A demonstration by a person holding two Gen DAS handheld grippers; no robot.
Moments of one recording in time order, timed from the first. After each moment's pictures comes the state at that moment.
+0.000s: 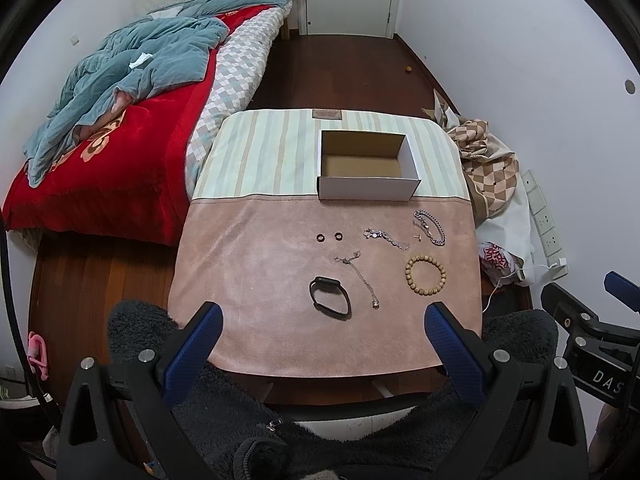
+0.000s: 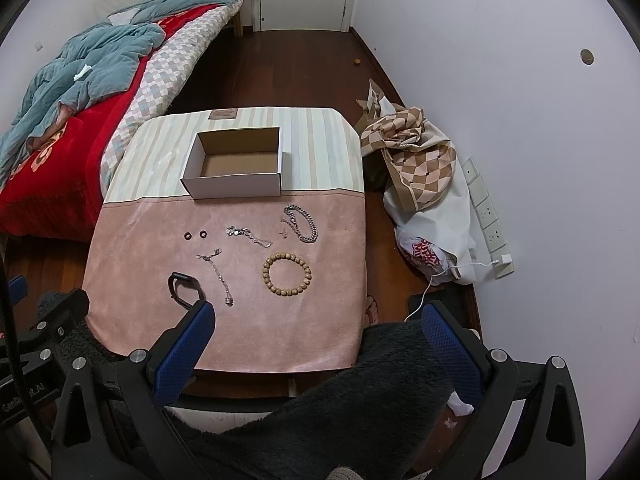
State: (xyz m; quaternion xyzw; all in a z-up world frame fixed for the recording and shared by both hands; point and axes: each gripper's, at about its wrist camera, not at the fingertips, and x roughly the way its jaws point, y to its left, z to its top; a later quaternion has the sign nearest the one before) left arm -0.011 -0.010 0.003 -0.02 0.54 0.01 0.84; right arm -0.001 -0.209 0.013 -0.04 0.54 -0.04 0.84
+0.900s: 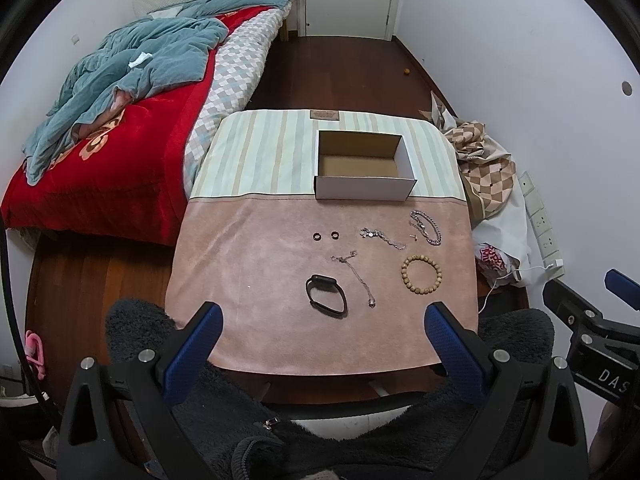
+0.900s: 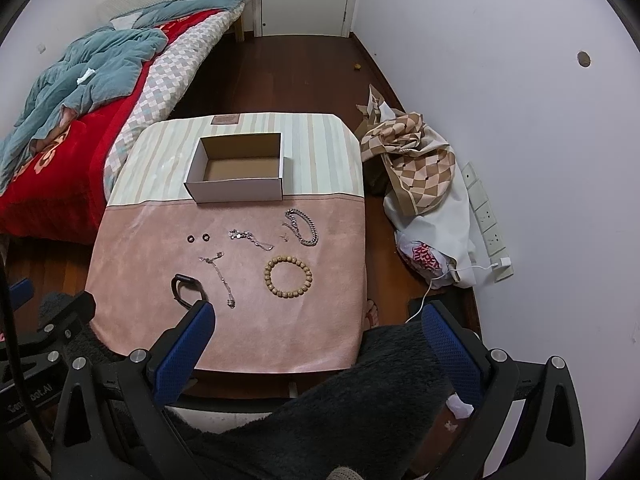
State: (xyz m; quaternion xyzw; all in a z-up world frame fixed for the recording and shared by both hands) left arm -0.012 -0.011 0.007 -0.02 0.54 0.01 0.84; right arm -0.005 -0.210 0.023 -0.04 0.53 -0.04 0.84
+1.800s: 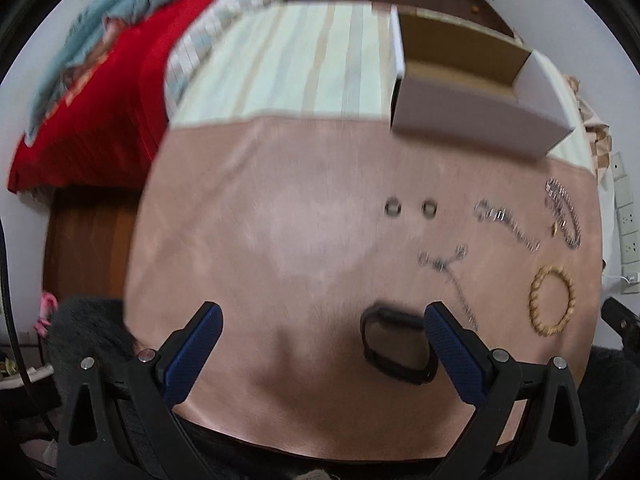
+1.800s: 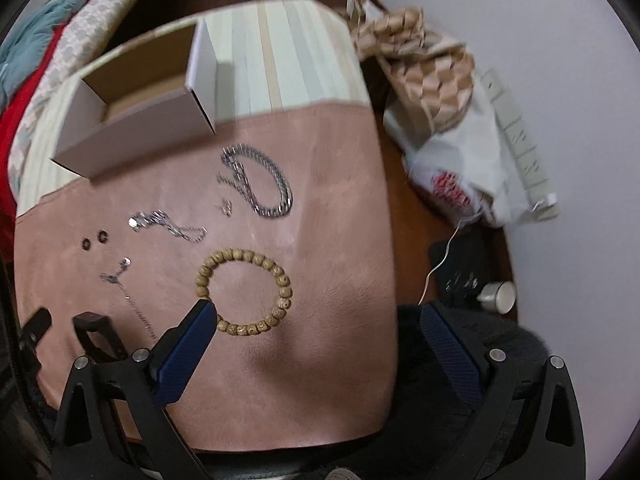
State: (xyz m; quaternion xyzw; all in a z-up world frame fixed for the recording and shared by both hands) left arm 0.088 0.025 -0.200 -0.02 0.64 0.10 0.76; right arm 0.117 -0.252 -0.207 0.02 0.65 -0.09 0.75
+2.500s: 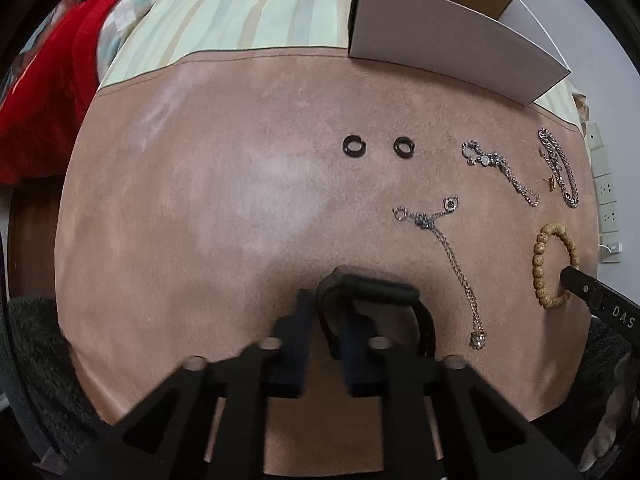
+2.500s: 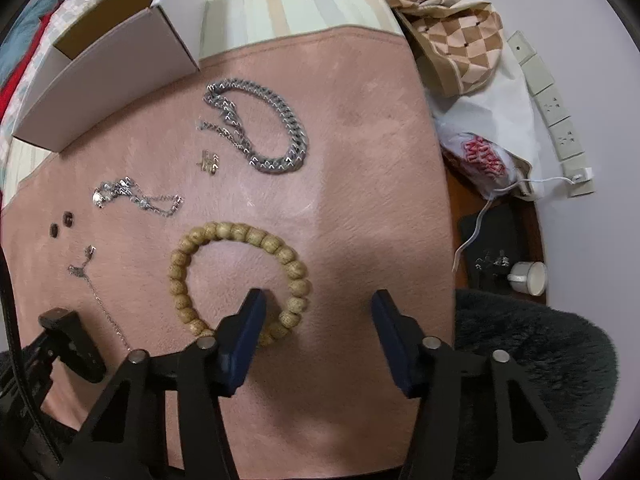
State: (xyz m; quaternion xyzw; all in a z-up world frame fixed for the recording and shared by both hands) left arm 0.075 0.001 -0.255 -0.04 0.67 0.02 0.74; right arm 0.122 -0.247 -0.271 0.05 0.68 -0.07 0.73
